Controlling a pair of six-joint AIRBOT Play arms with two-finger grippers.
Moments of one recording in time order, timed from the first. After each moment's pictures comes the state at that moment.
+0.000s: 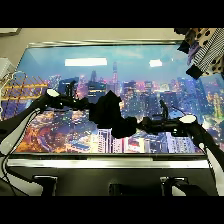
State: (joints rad) left arm -0.12 -1.78 1.30 0.62 -0.98 -1.18; right arm -0.03 -1.19 0.65 -0.49 1.08 1.14
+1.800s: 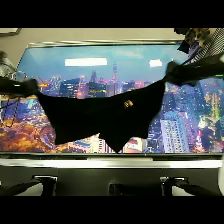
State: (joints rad) left arm 0.09 -1.31 1.38 1.37 -1.14 -1.68; right arm -0.03 -1.39 1.67 -1.14 1.39 1.68
